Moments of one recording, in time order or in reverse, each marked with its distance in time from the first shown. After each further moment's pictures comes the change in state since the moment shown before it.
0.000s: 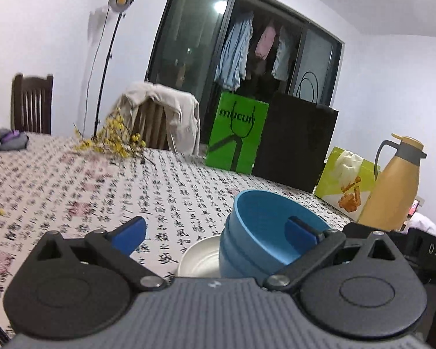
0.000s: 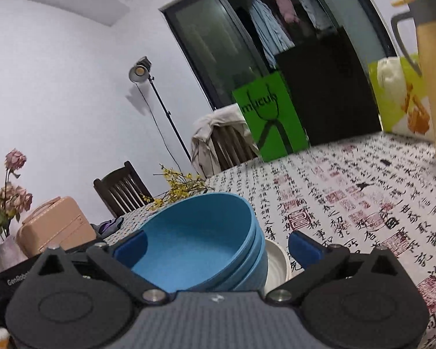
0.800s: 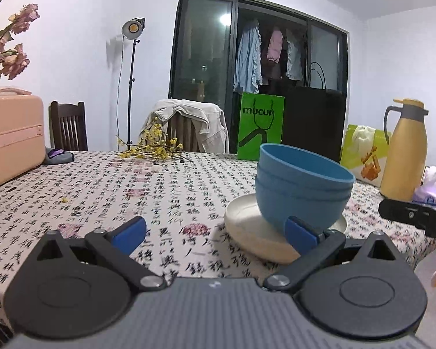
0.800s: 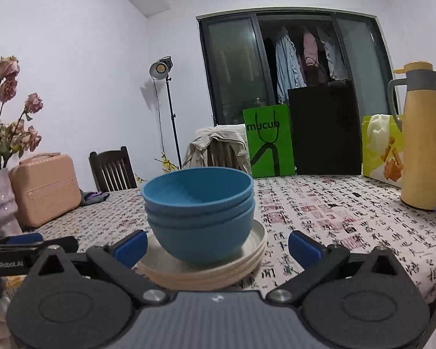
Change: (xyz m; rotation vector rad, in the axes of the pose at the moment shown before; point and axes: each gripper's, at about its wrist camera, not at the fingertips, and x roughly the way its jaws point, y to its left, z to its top) left arm -0.089 0.005 -0.079 0.125 -0.051 0.142; right arm -0.084 0.038 -0.073 -0.271 -0.080 -0.106
